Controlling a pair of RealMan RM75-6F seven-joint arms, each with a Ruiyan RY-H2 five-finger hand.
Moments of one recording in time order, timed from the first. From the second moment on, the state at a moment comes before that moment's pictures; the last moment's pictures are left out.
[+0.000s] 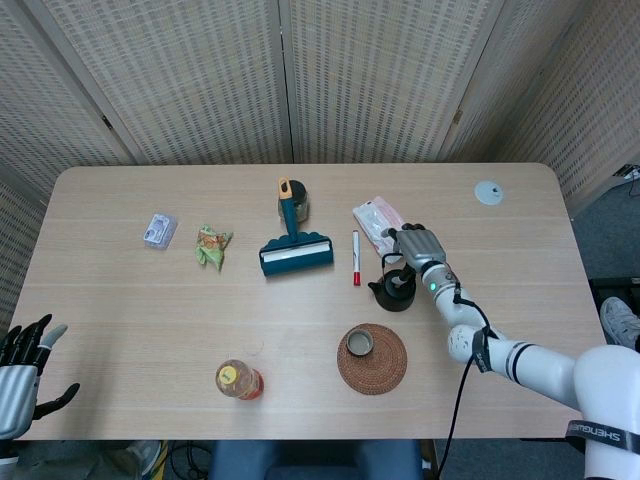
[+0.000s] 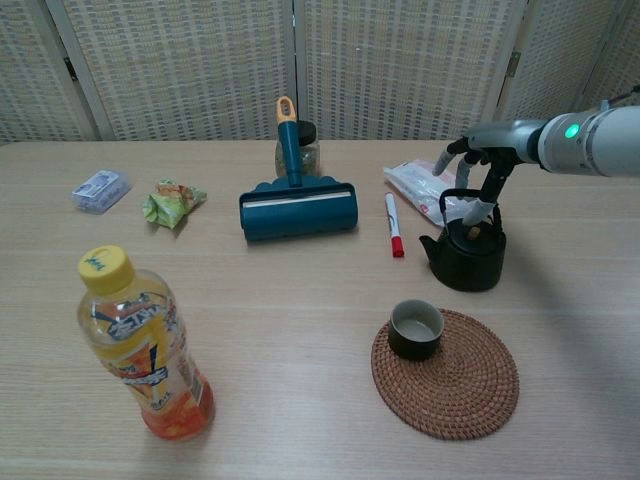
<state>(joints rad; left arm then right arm) 0.00 -1.20 0.00 -1.49 1.57 1.59 0.04 0.99 -1.50 0.16 -1.20 -0.56 0.59 -0.34</state>
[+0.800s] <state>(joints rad) 0.00 -1.21 0.00 -1.49 1.58 1.60 0.02 0.86 -1.26 0.11 -1.62 -0.85 0.73 -0.26</state>
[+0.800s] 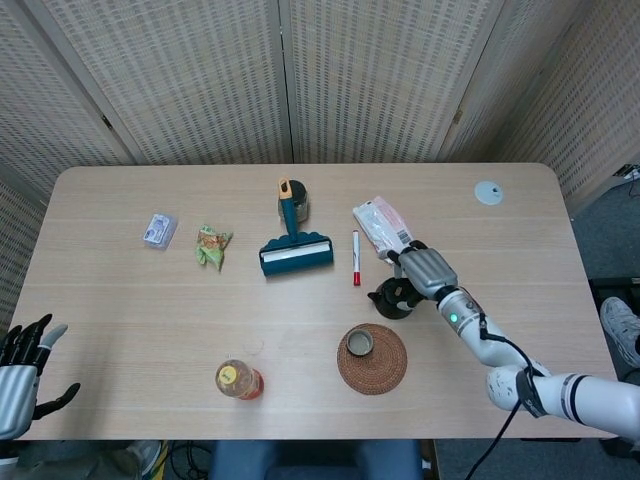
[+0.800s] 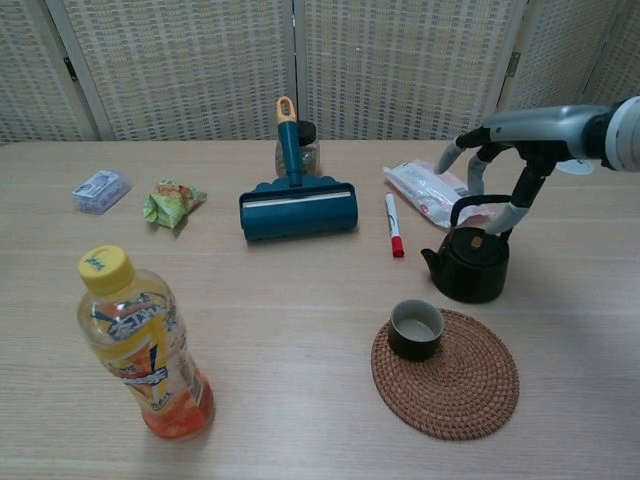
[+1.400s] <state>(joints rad) 0.01 -1.20 0.00 -1.48 1.58 1.62 0.01 0.74 -1.20 0.00 -1.78 -1.00 0.96 -0.43</state>
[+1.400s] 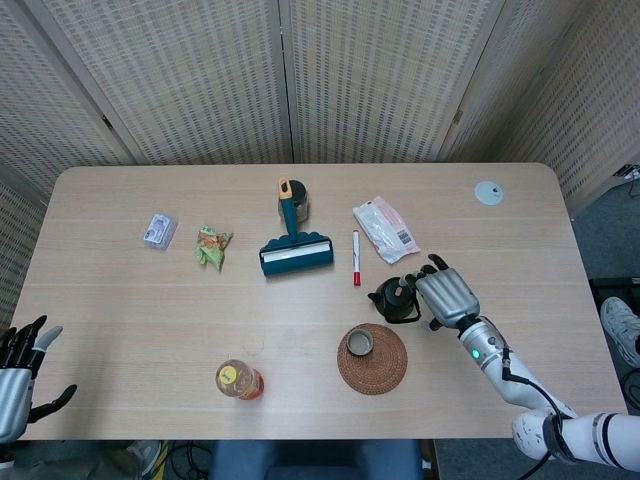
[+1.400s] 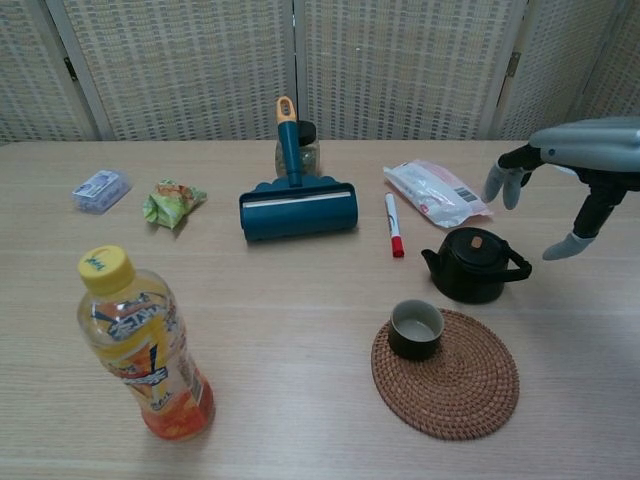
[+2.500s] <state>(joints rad) 0.02 -1.21 0.00 -1.46 1.58 1.63 -0.02 0.64 -1.35 -0.01 -1.70 -1.05 1.01 -0.45</state>
